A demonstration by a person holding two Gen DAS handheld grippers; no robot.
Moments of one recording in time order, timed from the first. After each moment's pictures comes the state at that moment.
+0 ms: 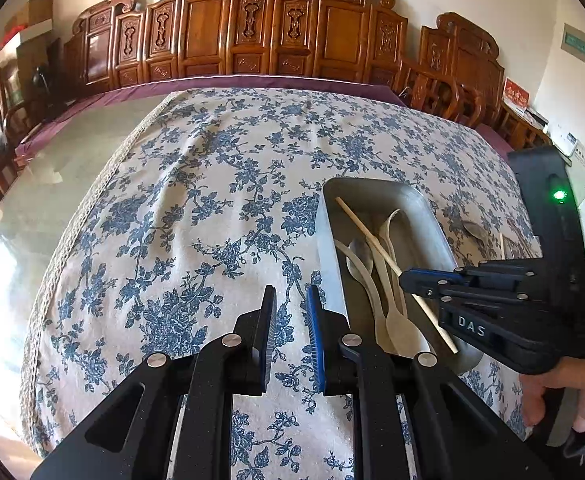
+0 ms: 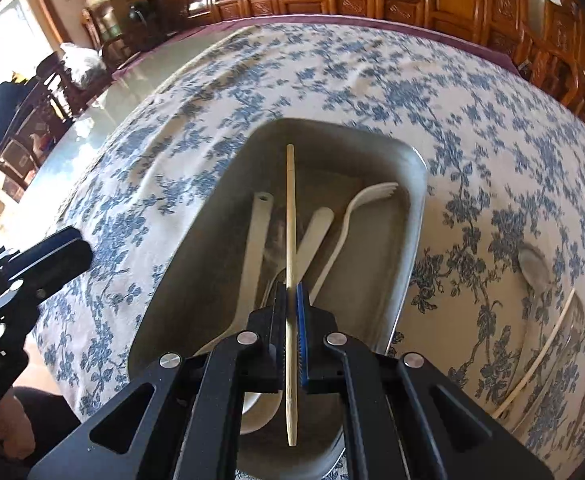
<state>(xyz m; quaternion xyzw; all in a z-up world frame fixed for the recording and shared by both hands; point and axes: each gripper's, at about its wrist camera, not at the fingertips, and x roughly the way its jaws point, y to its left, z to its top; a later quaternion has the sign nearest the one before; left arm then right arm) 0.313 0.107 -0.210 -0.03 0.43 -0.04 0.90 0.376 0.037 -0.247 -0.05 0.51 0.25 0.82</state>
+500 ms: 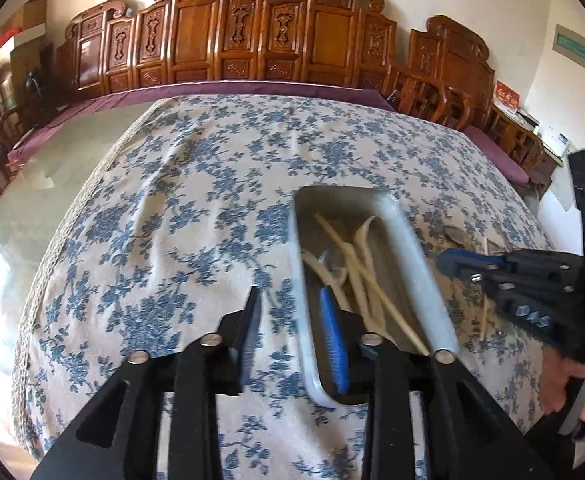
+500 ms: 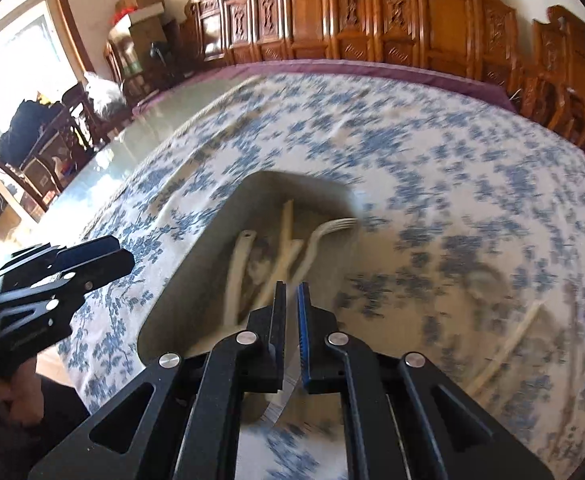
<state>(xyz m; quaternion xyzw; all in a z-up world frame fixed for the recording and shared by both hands) 0.313 0.082 -0.202 -0.03 0.42 -0.06 0.91 0.352 -0.043 -0.202 -0.03 0.42 0.28 0.86</state>
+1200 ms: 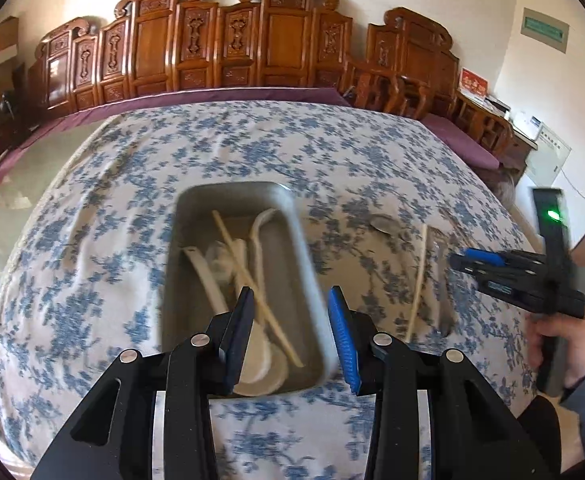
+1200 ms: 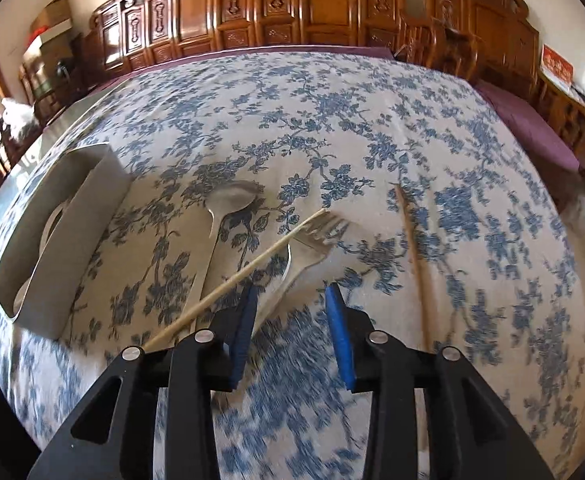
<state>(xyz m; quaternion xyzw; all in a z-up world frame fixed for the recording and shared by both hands) 0.295 -0.018 -0.203 -0.02 0.41 -0.11 0.91 0.381 -0.199 -0.277 0.00 0.46 0.13 0.88</state>
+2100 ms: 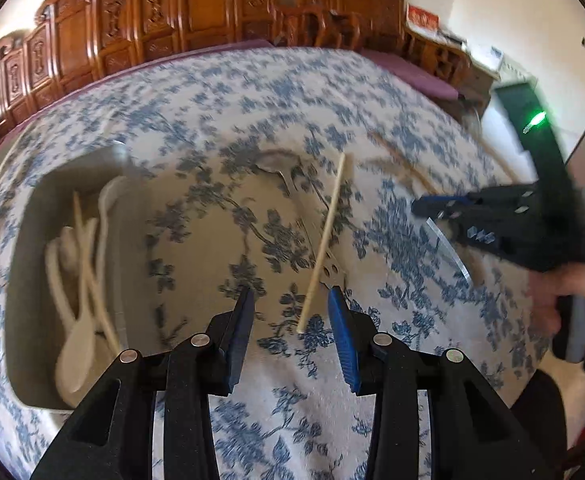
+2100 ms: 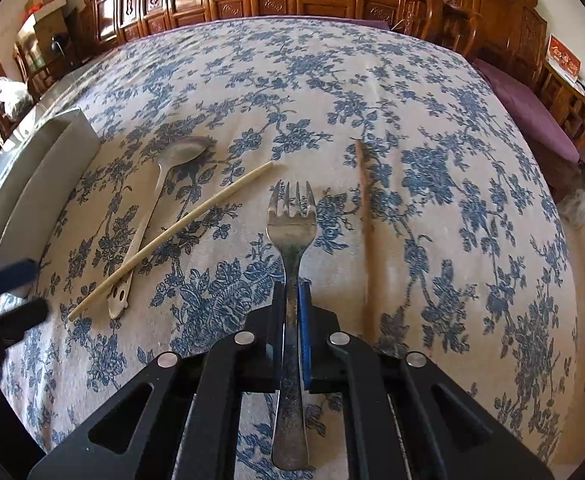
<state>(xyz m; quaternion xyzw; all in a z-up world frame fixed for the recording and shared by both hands) 0.312 -0.134 -0.262 0.05 0.47 -0.19 0.86 0.374 -0.244 -0.285 -0.04 0.49 0.13 0.86</state>
